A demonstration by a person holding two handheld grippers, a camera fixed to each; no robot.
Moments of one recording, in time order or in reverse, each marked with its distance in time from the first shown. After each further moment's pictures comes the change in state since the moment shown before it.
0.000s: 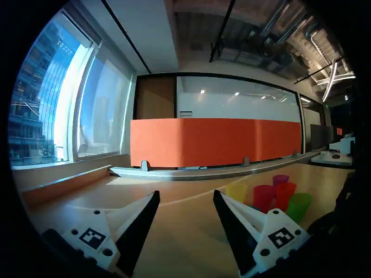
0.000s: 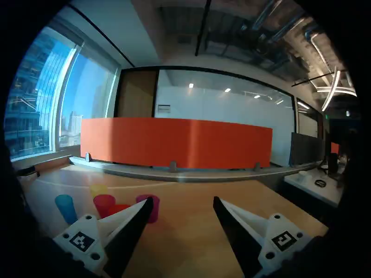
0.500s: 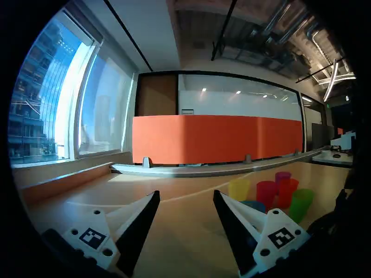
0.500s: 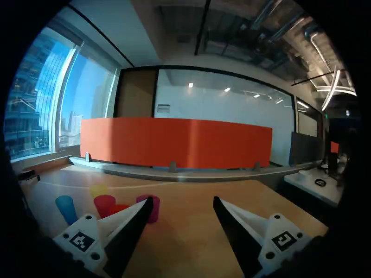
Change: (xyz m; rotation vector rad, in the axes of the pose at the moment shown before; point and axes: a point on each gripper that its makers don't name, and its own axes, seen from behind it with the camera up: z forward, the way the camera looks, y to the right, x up) left arm -0.012 -0.008 0.000 0.011 -0.013 -0.004; right arm 0.000 -0.002 0.000 -0.001 -0.006 -0.002
